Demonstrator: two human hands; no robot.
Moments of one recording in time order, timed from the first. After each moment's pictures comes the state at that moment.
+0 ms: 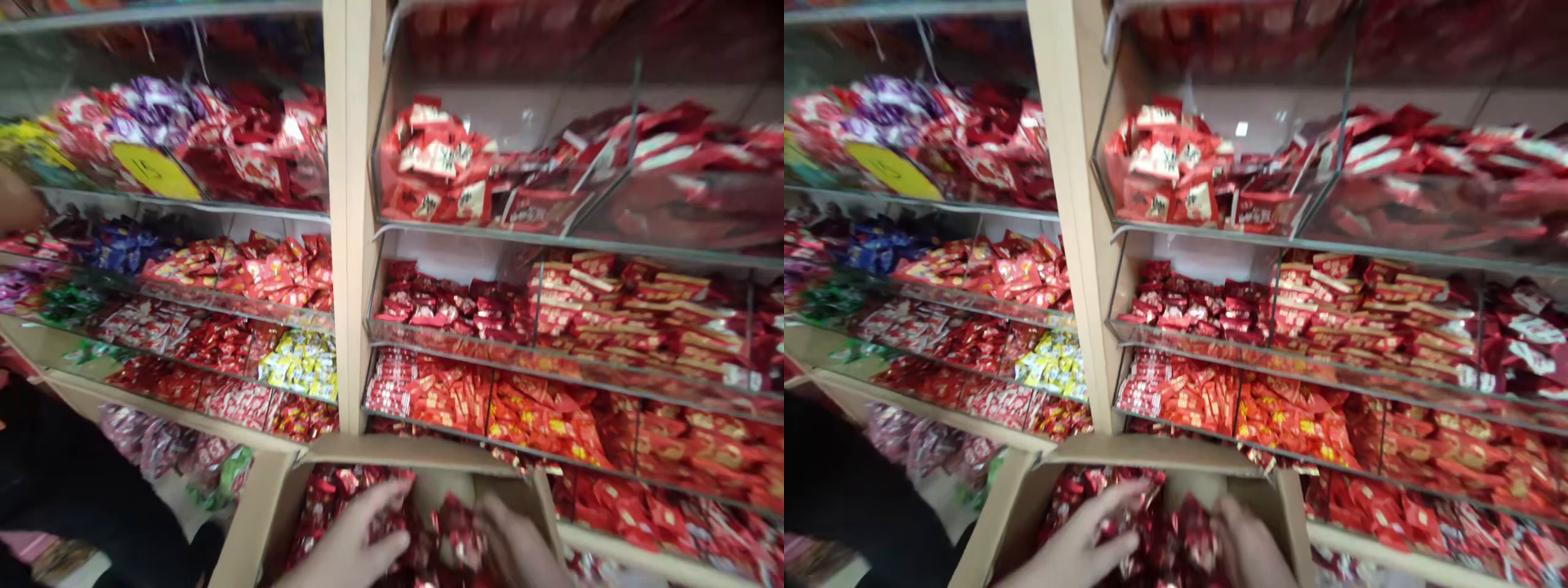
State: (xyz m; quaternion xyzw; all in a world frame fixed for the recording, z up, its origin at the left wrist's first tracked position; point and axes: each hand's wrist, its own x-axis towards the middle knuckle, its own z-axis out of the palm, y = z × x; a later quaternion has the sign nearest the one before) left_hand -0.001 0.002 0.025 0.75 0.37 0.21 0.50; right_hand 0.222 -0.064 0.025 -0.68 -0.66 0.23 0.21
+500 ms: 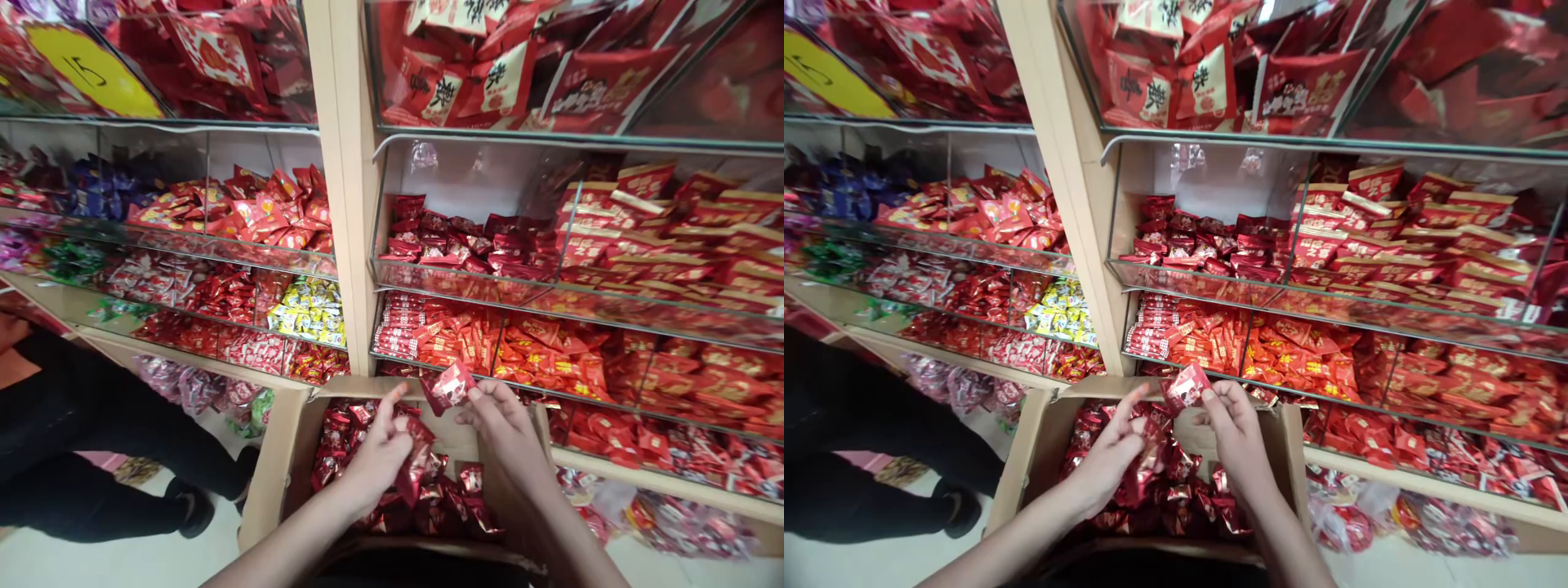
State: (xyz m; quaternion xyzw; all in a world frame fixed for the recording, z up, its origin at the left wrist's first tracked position) left_hand 0.036 -0.008 0.030 0.45 0.31 0.35 0.76; right_hand 0.196 -0.032 0.031 -0.51 -0.38 0.43 0.64
